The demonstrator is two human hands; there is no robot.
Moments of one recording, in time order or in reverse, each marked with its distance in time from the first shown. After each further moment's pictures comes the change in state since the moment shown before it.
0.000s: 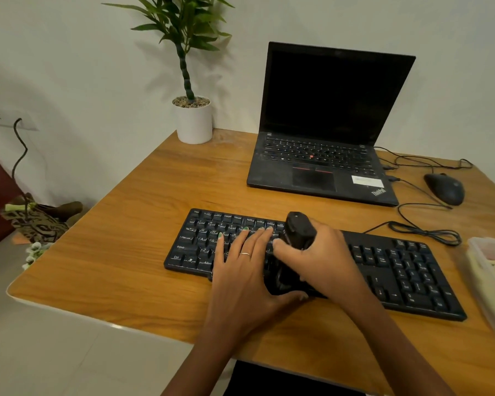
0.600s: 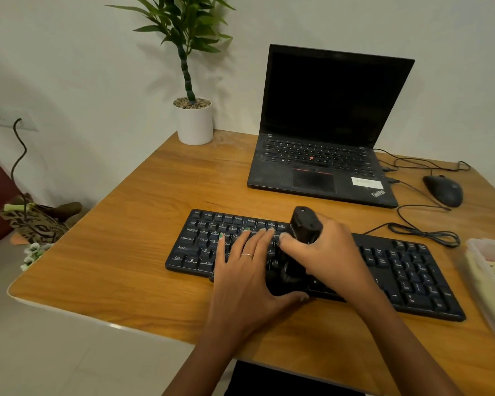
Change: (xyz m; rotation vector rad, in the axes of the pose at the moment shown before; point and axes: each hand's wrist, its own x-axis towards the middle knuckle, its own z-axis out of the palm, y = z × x) left_hand 0.000 0.000 -0.001 0.024 -0.007 0.008; right_hand 0.007 0.003 -0.006 -0.052 0.053 -0.047
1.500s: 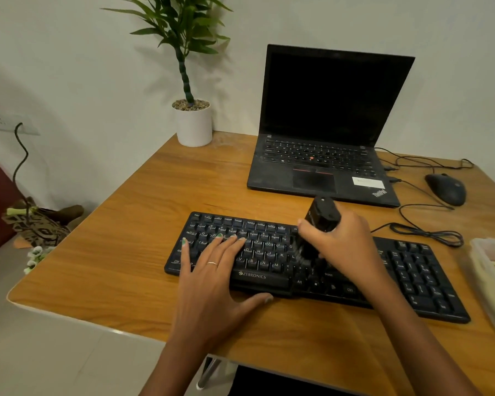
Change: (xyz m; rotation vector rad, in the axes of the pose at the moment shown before) left_hand -0.017 -0.033 -0.026 0.039 -0.025 -0.050; right_hand 0.016 0.017 -0.013 -0.045 0.106 -0.018
